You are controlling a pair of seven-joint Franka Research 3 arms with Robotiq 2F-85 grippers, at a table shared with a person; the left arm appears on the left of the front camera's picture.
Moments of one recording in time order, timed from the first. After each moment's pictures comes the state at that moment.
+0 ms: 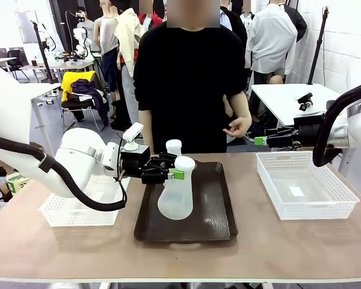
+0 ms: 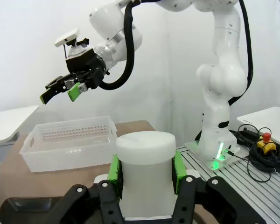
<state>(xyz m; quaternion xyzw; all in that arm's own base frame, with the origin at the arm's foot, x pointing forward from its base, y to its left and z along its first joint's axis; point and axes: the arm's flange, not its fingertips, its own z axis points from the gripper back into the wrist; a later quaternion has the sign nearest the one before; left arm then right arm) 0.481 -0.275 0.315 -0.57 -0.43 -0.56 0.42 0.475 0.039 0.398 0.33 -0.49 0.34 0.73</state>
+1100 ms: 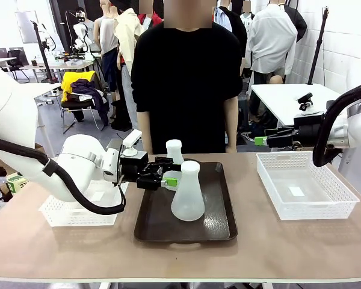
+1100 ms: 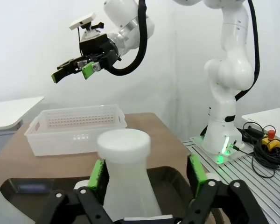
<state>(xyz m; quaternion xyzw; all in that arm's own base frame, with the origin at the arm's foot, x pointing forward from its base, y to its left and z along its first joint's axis) 0.494 -0.263 0.291 -0.57 -0.43 -0.55 0.44 0.475 0.039 0.397 0.33 -0.49 0.34 0.73</state>
